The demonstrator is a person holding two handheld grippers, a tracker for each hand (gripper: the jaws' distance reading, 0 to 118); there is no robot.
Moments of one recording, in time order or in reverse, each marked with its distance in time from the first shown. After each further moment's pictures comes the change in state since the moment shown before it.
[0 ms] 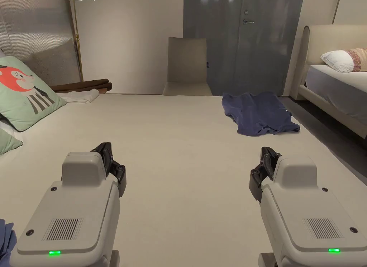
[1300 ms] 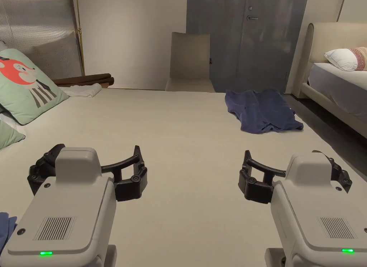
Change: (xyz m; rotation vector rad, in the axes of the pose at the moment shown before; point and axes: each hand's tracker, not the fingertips) left arm -0.017 0.002 0.002 0.028 -0.001 0.010; right arm 0.000 0.001 -0.002 0.019 -0.022 -0.009
